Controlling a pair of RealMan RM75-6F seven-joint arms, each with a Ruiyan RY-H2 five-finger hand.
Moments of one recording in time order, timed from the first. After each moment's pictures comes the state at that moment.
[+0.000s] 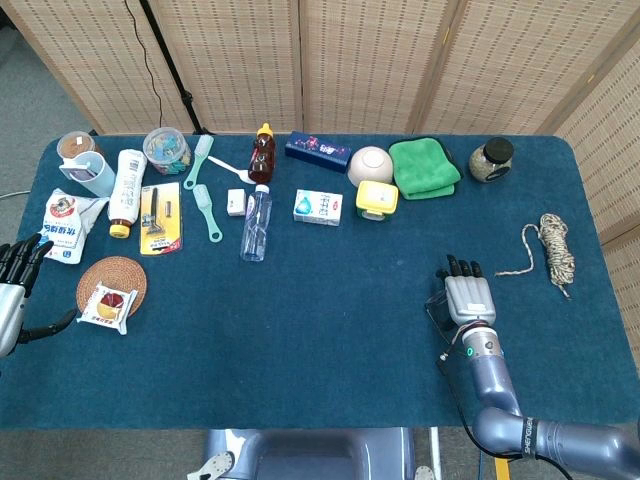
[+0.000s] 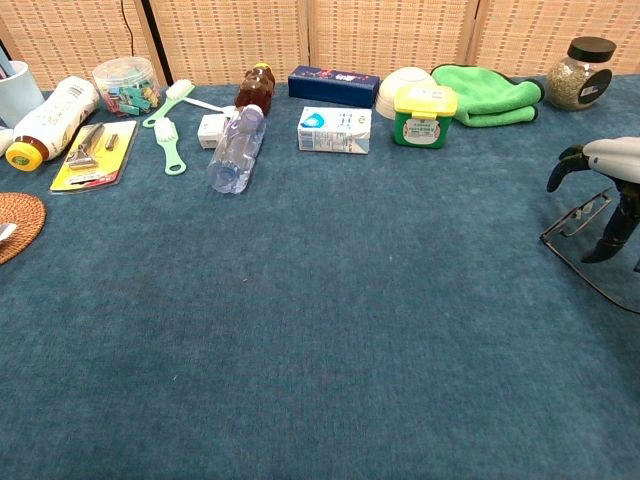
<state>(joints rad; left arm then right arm) -0.19 -1.03 -0.10 -1.63 1.46 1.41 -0.02 0.72 -1.43 0.10 -1.67 -0.55 1.17 -0.68</state>
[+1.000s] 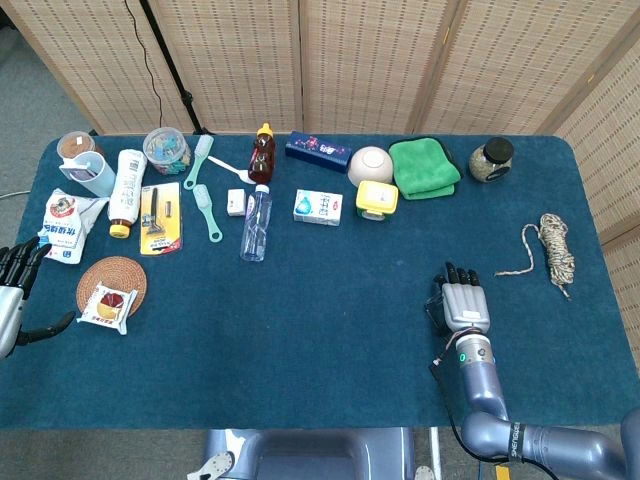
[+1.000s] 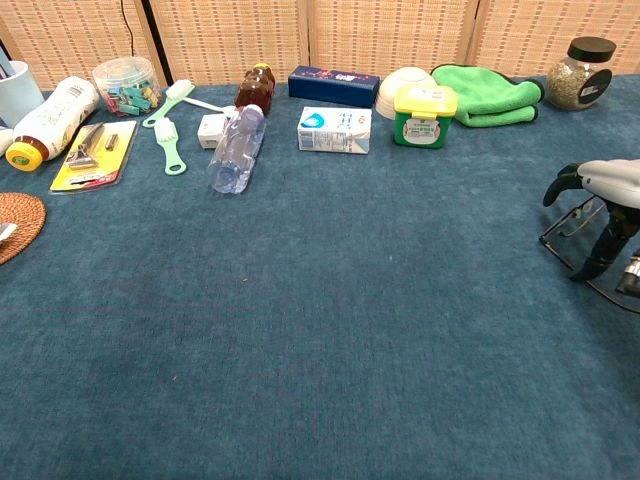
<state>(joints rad) -0.19 -1.03 -0.09 -1.61 1.46 1.41 -0.04 0.68 -1.52 0.12 -1.62 -0.54 1.21 -0.69</state>
